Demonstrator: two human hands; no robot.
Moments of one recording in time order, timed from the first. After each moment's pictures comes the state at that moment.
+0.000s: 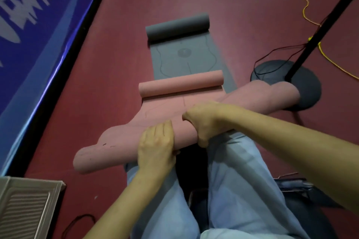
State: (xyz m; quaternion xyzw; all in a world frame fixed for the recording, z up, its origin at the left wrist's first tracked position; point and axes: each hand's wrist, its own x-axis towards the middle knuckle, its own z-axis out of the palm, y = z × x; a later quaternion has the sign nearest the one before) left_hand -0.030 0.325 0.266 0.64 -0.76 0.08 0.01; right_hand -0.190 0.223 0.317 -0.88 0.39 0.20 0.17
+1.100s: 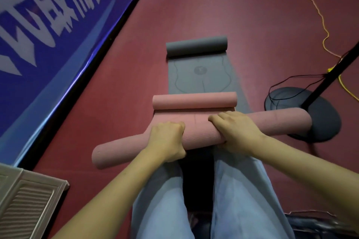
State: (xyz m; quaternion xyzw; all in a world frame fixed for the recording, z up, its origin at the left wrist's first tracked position) left_hand -0.014 0.259 0.288 0.65 -0.75 0.00 -0.09; right_hand -0.241 0.208 0.275 -0.91 0.41 0.00 -0.01
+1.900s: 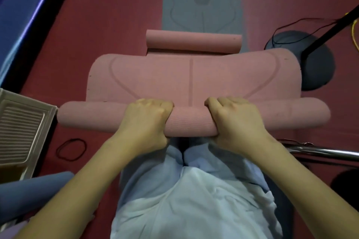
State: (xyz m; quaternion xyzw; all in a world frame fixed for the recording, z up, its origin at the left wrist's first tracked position) left_hand -0.030 0.399 0.283 0.62 -0.78 -0.07 -0.03; right_hand -0.258 0.355 0.274 -0.90 0.44 0.02 0.00
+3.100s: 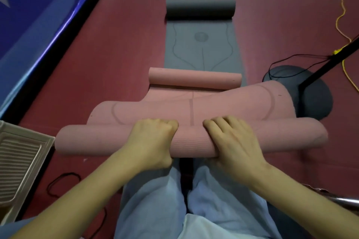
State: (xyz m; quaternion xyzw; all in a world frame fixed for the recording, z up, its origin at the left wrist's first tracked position) left_hand -0.018 0.342 0.285 0.60 -0.79 -0.05 -0.08; right_hand -0.243 0.317 0.270 -0.90 0.43 -0.05 0.02
